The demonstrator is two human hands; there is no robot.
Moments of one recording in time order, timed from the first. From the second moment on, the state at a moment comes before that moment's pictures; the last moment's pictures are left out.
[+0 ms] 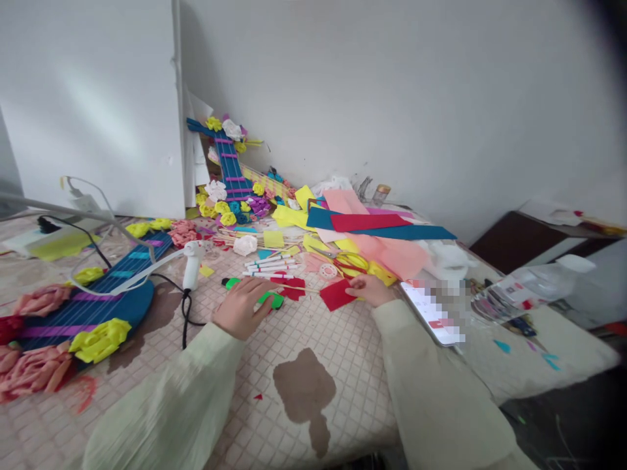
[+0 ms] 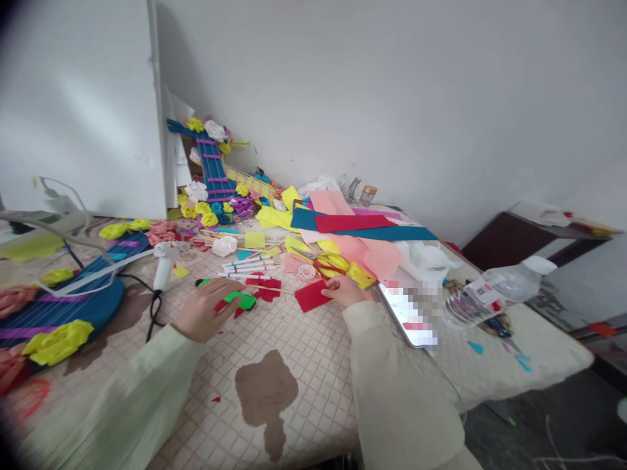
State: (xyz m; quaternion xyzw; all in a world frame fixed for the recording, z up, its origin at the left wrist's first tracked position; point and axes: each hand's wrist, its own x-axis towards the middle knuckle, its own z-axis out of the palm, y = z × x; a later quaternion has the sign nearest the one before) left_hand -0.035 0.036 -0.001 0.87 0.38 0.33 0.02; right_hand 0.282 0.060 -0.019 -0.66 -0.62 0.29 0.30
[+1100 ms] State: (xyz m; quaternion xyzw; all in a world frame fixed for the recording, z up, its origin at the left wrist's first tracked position) left_hand -0.010 0.012 0.005 0.42 0.40 0.47 0.67; right_hand 0.175 0.025 0.002 -0.32 -0.78 0.25 0.48
